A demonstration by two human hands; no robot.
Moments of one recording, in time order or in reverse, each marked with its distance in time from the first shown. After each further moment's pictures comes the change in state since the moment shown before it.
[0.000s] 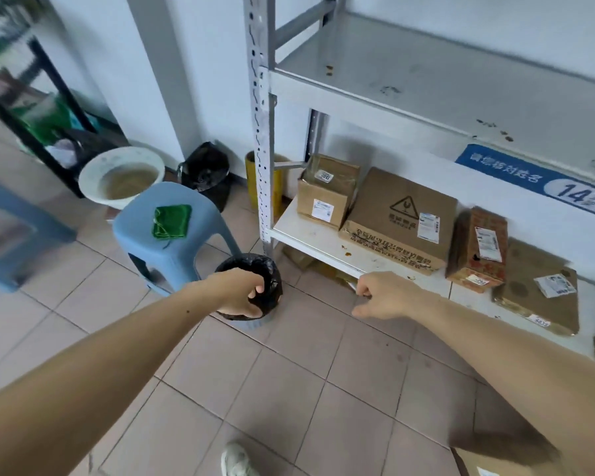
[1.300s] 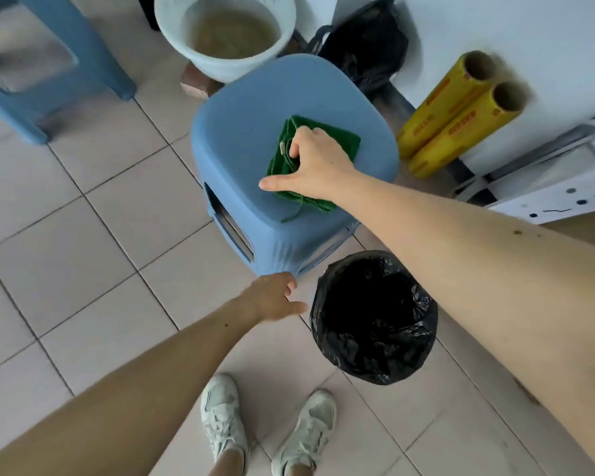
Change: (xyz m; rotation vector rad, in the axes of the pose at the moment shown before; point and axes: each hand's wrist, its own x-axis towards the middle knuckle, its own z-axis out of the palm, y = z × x) left_hand 0.280 -0.396 0.200 -0.860 -0.043 -0.365; right_hand 0.561 -0.444 0.070 0.025 0.146 -0.506
